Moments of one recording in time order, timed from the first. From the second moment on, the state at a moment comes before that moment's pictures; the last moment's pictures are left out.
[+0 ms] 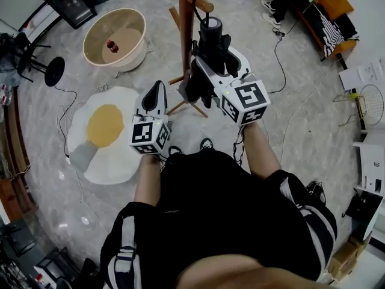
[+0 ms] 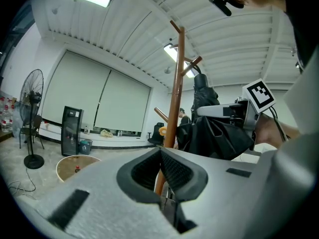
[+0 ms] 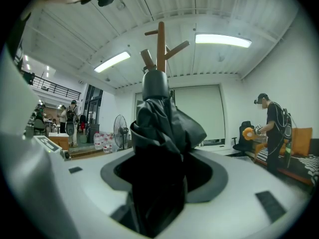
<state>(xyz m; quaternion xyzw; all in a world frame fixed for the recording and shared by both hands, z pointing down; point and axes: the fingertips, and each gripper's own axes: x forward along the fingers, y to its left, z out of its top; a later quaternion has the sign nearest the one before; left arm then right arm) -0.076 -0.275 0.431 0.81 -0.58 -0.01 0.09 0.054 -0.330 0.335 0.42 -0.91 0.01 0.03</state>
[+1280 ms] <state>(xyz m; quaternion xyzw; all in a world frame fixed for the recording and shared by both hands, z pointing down) -0.049 -0.277 0.434 0.83 -0.54 -0.01 0.10 0.076 -0.306 0.317 0.44 -0.90 0.00 0.01</state>
